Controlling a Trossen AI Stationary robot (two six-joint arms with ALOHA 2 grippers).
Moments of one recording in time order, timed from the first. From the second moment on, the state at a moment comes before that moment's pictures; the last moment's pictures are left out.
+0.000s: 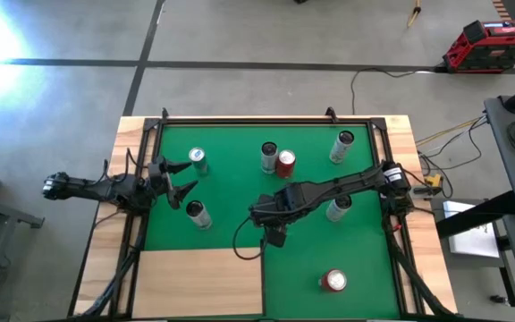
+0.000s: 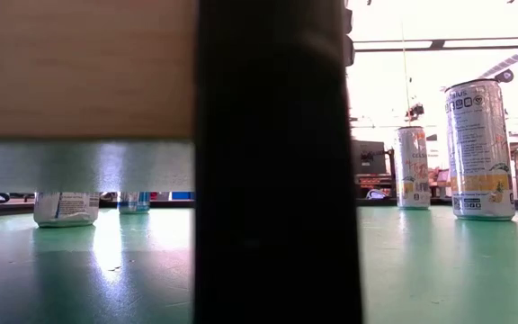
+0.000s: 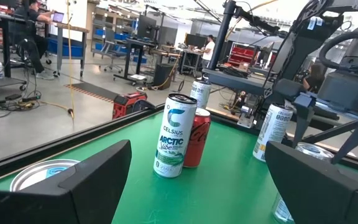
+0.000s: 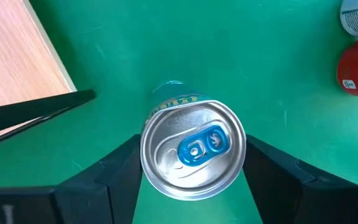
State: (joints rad) left arm -0.15 0.03 0.02 0.06 -0.56 -0.19; right arm 0.21 2.03 1.89 -1.25 0.11 0.58
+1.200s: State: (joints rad) left arm -0.15 0.03 0.02 0.06 -0.56 -0.19; right arm 0.16 2.05 1.96 -0.95 0.08 0.13
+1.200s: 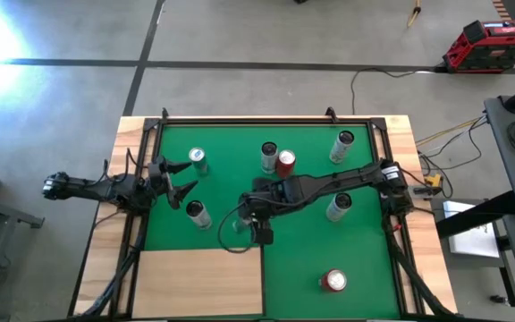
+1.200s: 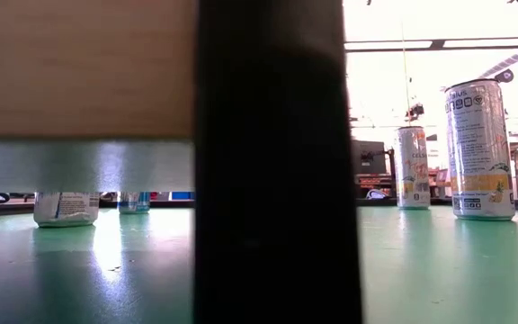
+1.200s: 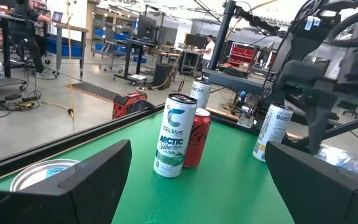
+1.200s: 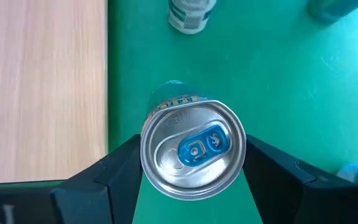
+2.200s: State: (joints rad) left arm -0.15 0.03 0.02 0.07 -0.57 -0.19; right arm 0.06 2.33 2.35 -1.12 0.02 0.00
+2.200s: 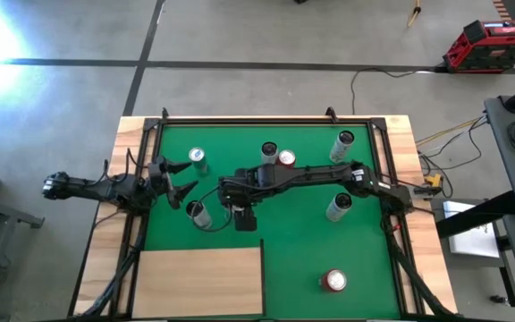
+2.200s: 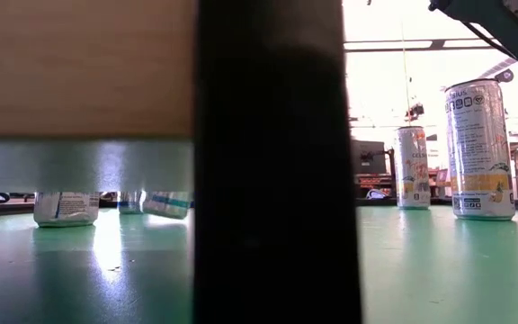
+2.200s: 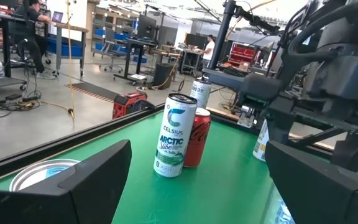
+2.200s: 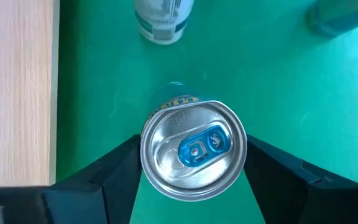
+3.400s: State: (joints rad) left arm -0.15 0.03 0.02 0.06 -0.57 -0.19; right arm 0.06 2.35 2.35 -1.07 0.04 -0.03
